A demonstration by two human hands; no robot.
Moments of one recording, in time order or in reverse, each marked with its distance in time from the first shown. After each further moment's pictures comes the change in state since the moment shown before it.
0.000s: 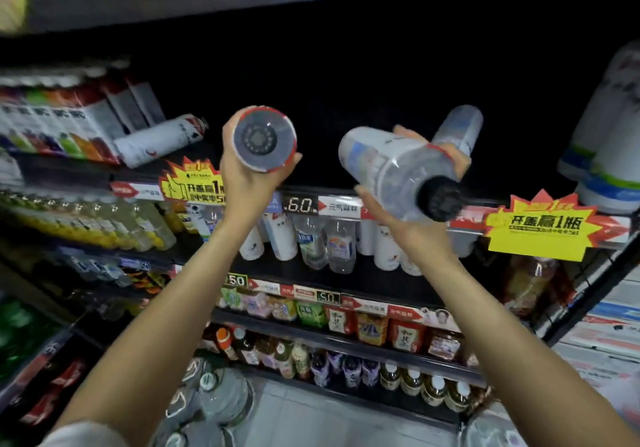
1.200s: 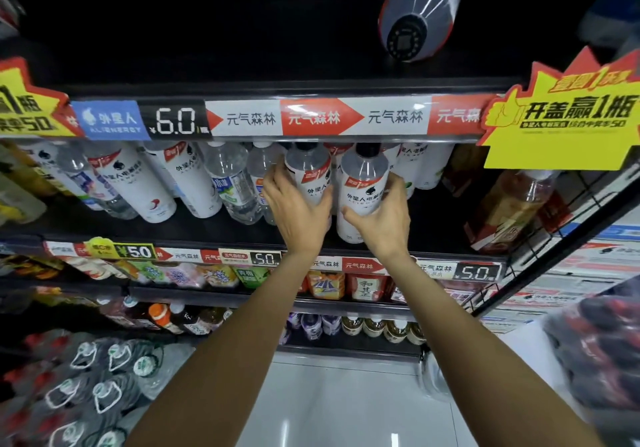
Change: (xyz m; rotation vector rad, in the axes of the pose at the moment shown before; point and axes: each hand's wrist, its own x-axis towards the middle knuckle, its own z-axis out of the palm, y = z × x) left_hand -0.172 -0.120 0.199 0.353 -0.033 -0.392; right_hand 0.018 0.232 -0.020 -0.474 0.272 0.088
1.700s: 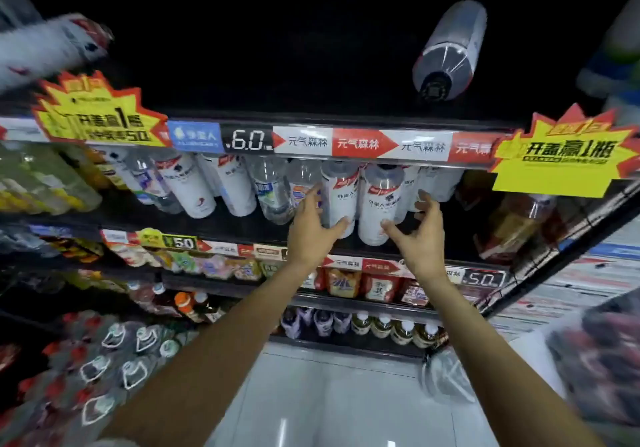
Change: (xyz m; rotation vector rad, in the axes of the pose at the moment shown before) left_hand -0.003 -0.012 -0.060 -0.062 -0.512 -0.113; right_hand -0.028 -0.017 -0.036 0.050 -0.060 0.071
